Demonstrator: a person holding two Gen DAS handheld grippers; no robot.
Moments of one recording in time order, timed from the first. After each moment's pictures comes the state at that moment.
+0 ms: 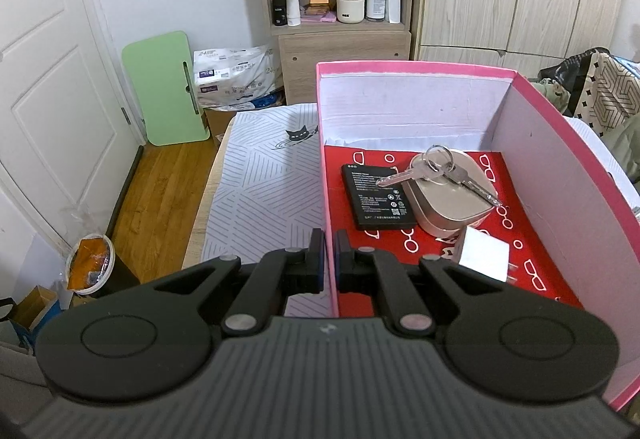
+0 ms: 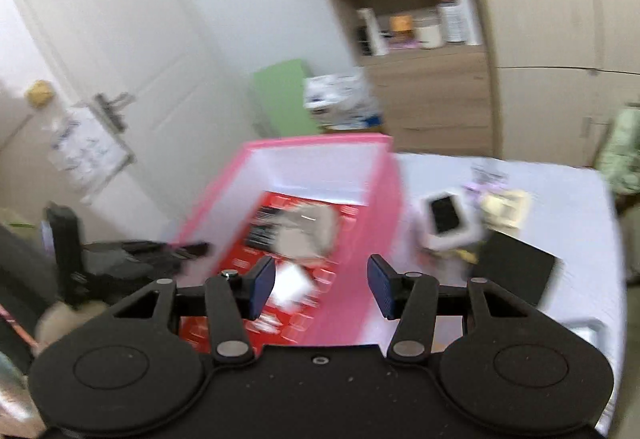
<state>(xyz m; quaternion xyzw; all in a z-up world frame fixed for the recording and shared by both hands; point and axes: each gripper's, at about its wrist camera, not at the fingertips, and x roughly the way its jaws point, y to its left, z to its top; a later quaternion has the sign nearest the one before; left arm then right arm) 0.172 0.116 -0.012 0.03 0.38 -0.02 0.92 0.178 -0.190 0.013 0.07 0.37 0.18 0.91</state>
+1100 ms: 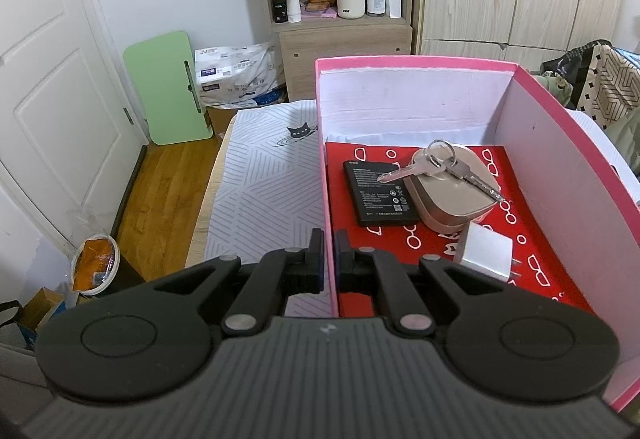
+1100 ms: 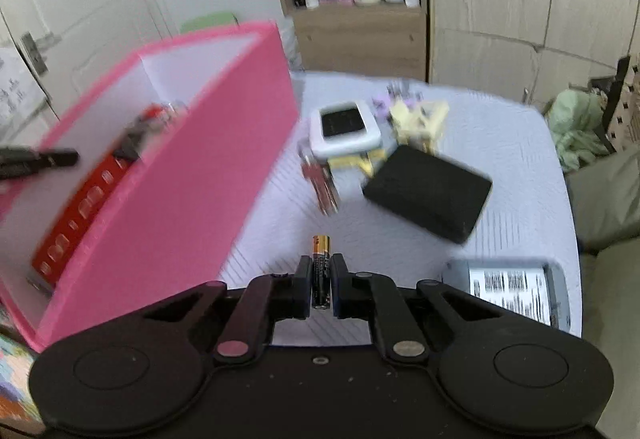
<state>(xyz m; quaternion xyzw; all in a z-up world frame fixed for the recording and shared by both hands) 0.175 0.113 -0.012 0.03 0.39 -0.02 0.92 0.196 -0.200 -0.053 0.00 0.38 0.12 0.92</state>
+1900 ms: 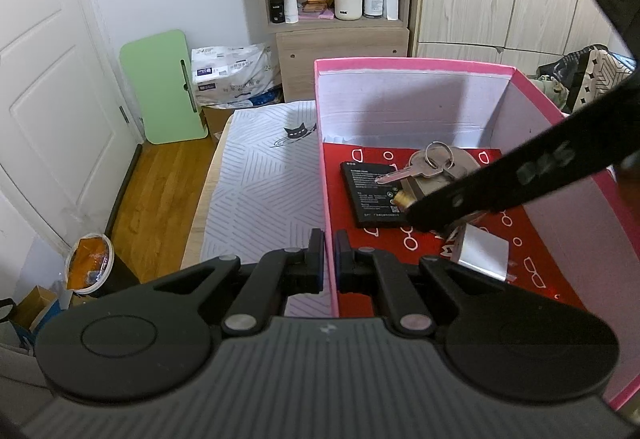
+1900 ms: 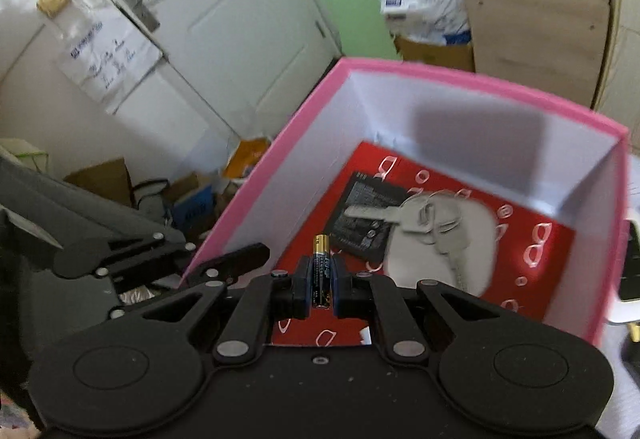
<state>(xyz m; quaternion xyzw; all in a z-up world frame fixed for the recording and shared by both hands) 0.173 0.117 -0.011 0.03 0.38 -0.03 0.92 0.305 -0.028 -0.040 0.00 0.49 0.31 0.81</state>
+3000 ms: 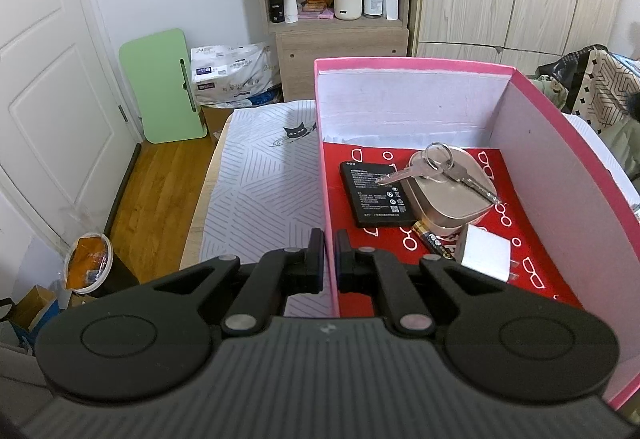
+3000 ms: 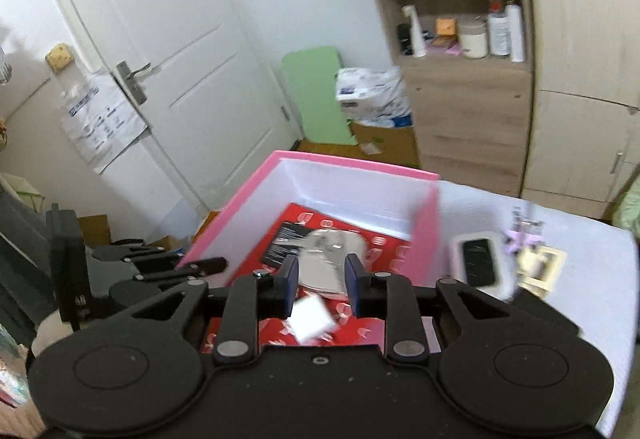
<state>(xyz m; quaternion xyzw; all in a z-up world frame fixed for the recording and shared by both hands) 0.175 0.113 -0.012 0.03 0.39 -0.03 0.92 0.219 -0.156 0.044 0.02 0.37 0.24 0.90</state>
